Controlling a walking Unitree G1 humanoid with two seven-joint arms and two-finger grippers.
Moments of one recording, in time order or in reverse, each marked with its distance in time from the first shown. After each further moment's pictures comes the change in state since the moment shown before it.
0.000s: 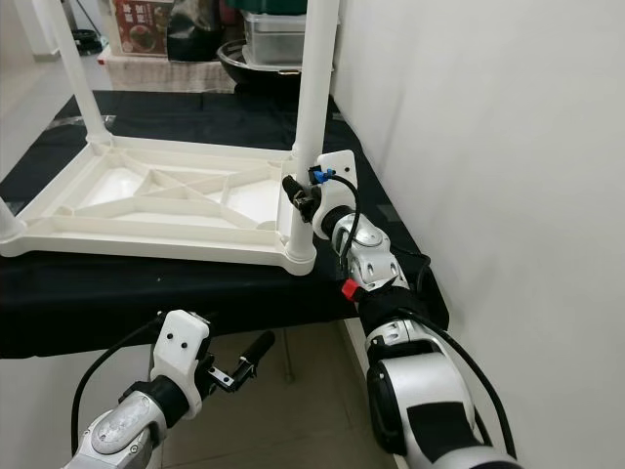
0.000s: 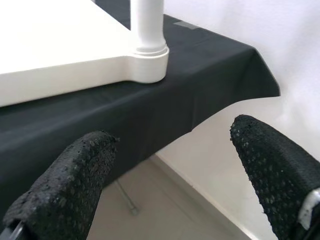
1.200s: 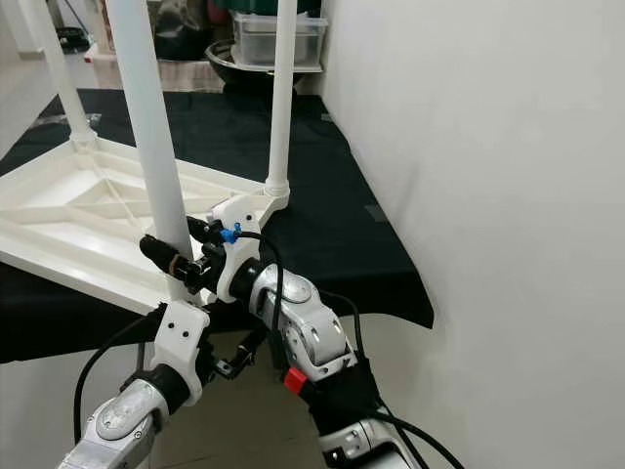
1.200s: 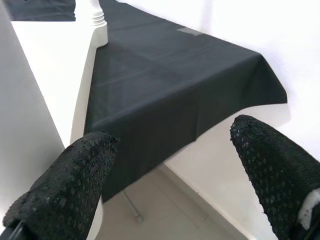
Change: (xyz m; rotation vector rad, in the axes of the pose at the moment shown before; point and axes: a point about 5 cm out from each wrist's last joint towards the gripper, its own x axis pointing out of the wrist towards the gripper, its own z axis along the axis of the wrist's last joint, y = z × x) left arm 0.009 0.009 0.000 0.034 0.012 0.046; right arm -0.040 0.110 -0.014 0.145 0.032 0.580
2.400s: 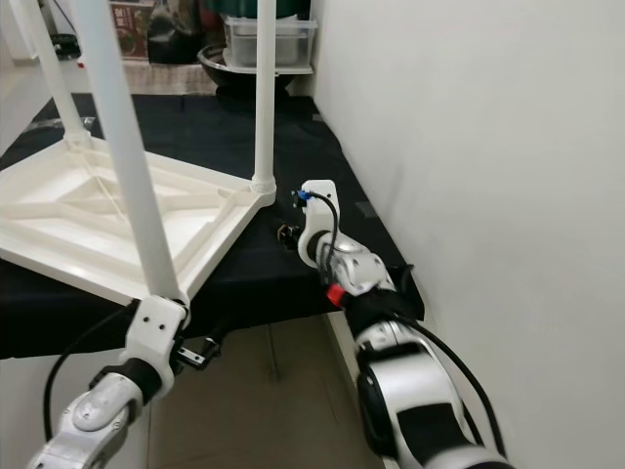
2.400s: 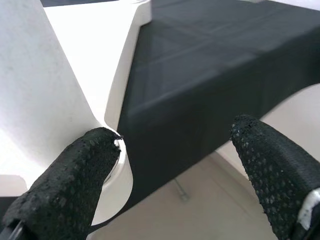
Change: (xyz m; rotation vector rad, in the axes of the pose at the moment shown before) left arm -0.013 0.044 0.001 0.120 0.080 0.241; right arm -0.003 -0.116 0.009 0.144 0.267 -0.759
